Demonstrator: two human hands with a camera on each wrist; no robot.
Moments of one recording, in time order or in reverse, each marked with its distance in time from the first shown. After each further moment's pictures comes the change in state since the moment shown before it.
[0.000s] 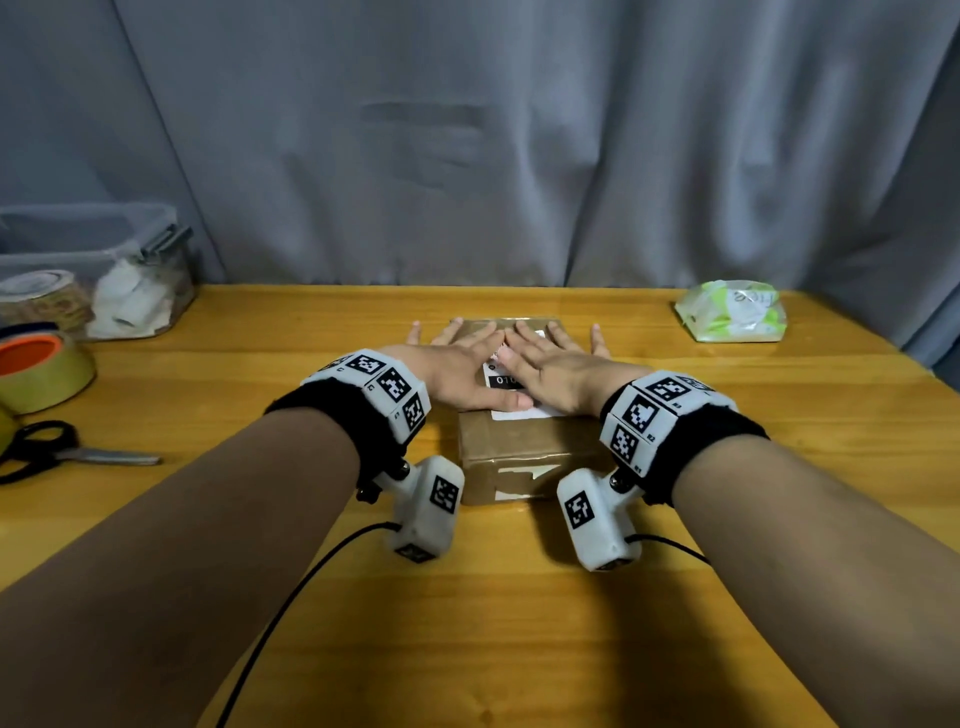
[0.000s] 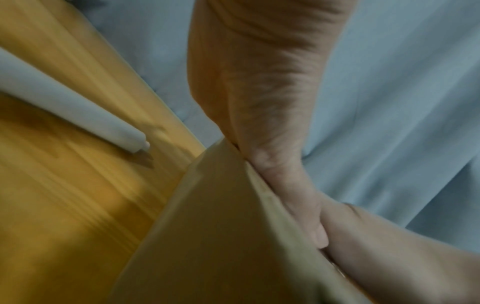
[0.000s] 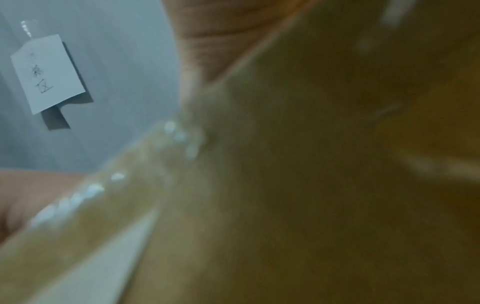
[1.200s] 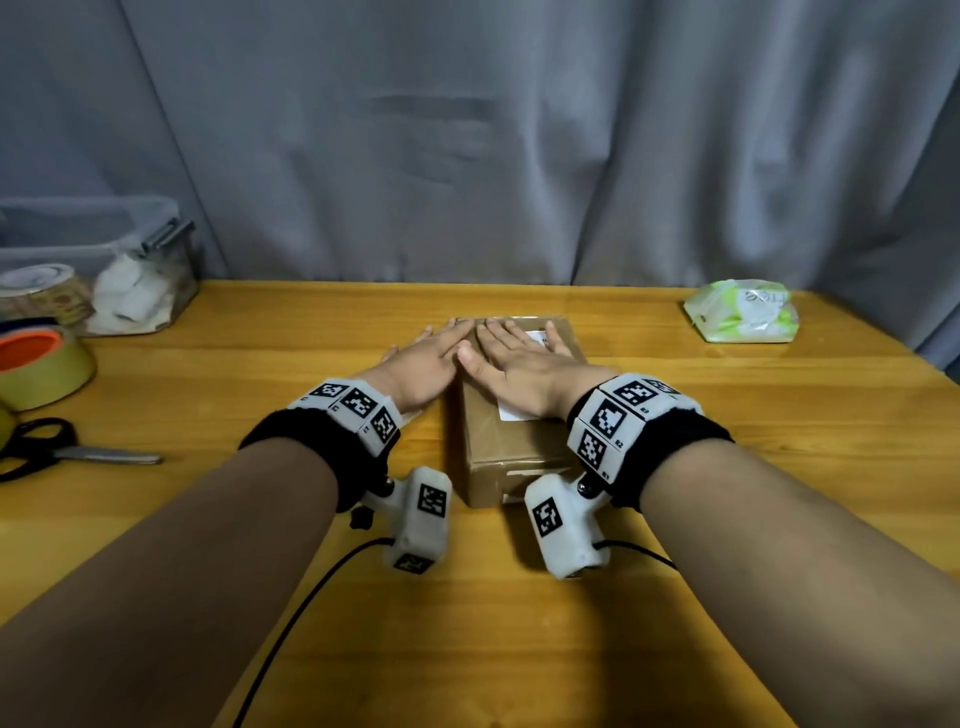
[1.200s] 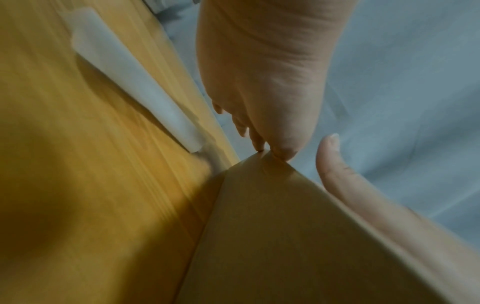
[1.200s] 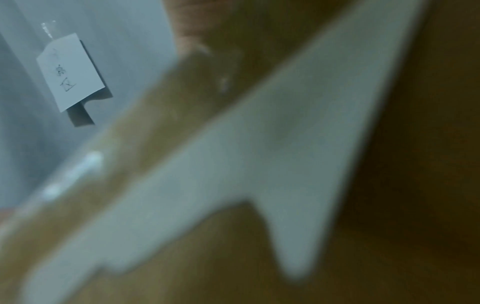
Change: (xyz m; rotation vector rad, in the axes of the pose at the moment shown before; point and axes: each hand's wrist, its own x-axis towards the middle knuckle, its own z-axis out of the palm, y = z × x) left_hand 0.011 -0.033 0.024 -0.463 0.261 -0.044; right_hand 0.014 -0.032 0.004 0.039 0.043 -0.123
